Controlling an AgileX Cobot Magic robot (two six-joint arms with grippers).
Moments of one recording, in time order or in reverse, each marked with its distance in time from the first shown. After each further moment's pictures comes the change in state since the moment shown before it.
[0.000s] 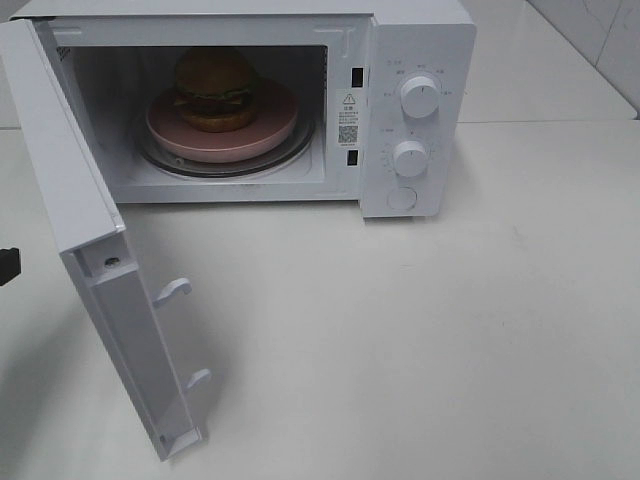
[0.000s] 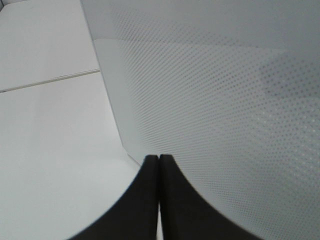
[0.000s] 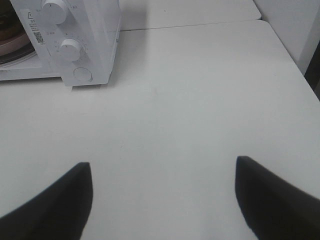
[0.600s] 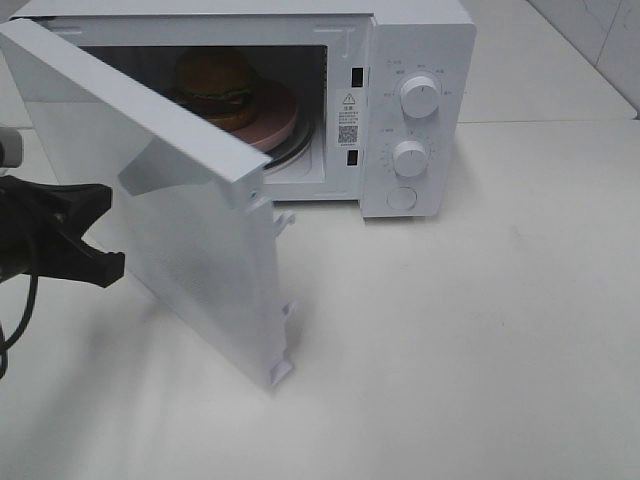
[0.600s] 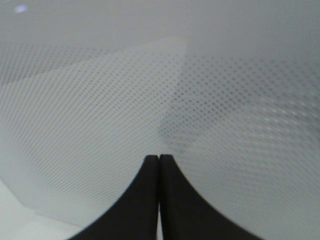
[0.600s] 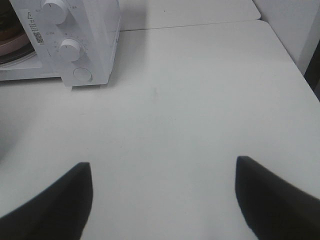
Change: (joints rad) left arm -0.213 0.201 -0.109 0.002 -0.103 0.009; right arm 0.000 0.000 0.000 0.000 0.000 0.000
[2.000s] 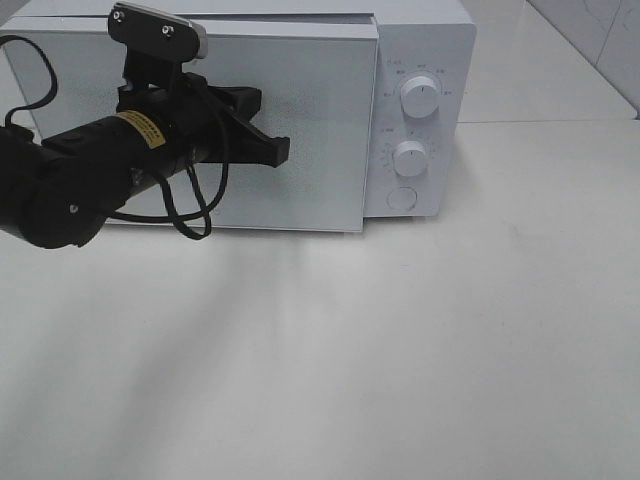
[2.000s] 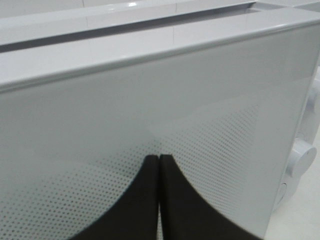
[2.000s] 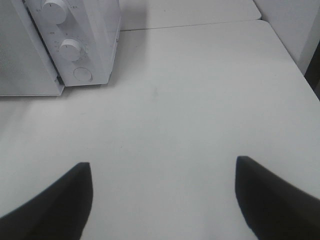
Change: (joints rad) left arm -0.220 0.333 -0.556 -0.149 0.073 0.007; right arm 0.000 0.000 0.000 0.000 0.000 0.000
